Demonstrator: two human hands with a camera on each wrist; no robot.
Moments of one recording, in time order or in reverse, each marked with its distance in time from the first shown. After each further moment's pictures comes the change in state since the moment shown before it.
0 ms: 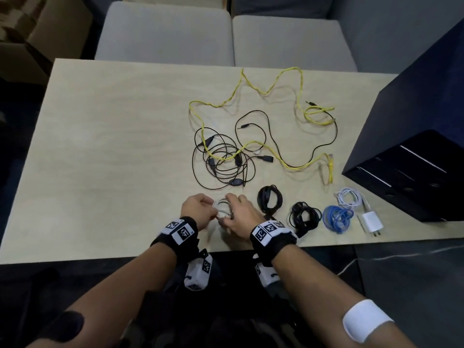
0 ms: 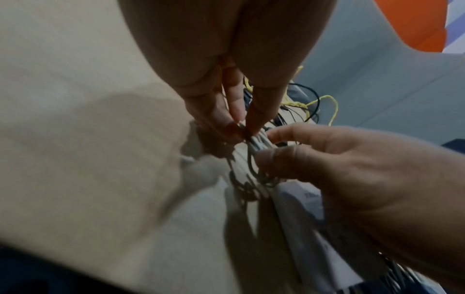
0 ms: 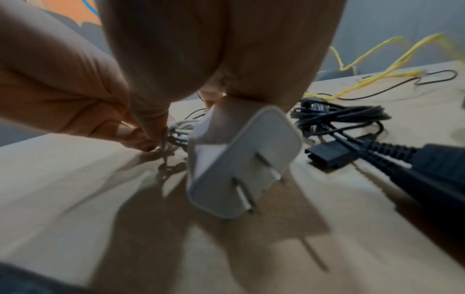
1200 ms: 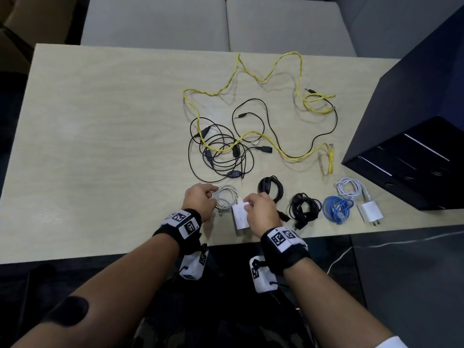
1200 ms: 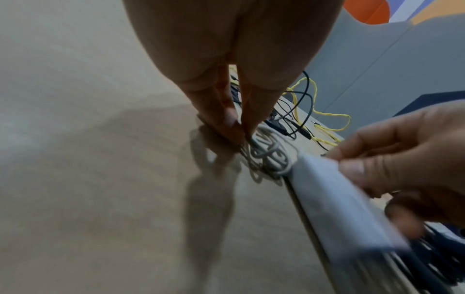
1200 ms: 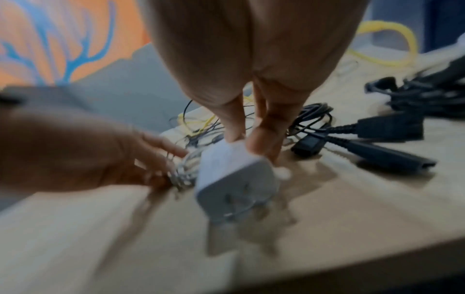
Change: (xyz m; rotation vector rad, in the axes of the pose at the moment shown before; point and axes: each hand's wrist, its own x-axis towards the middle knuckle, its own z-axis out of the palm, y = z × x) left_hand 0.012 0.000 0.009 0.241 0.024 0.216; right_hand -0.027 0.017 -0.008 0.210 0.195 0.260
